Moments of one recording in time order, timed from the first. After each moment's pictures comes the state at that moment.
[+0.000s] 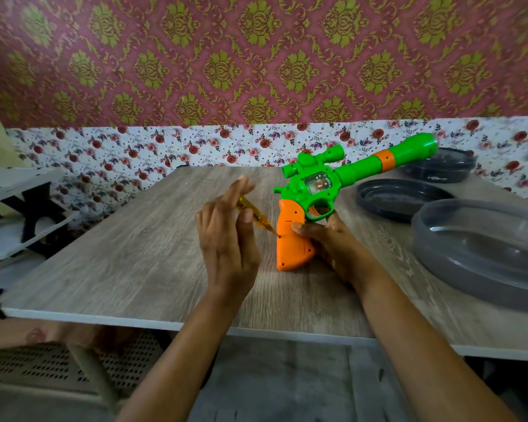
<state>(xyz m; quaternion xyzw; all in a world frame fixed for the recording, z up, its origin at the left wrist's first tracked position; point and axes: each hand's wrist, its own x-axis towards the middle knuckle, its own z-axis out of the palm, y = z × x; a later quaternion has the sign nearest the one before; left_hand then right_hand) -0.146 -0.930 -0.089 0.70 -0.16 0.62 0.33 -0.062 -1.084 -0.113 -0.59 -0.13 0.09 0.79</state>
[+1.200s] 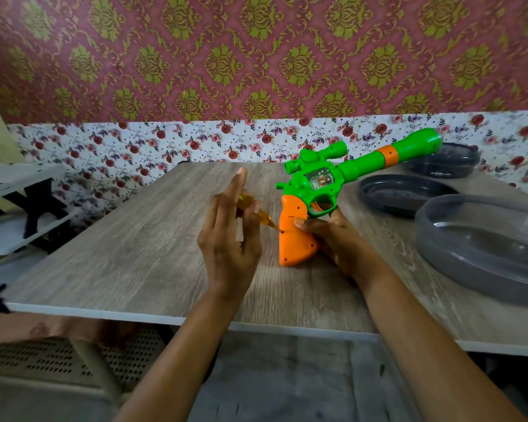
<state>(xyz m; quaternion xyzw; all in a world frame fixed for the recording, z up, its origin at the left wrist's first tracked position) -0.148 -0.929 -0.088 0.69 -0.15 0.62 0.33 -0.064 -1.084 -0.109 -0.58 -0.14 0.09 0.79</state>
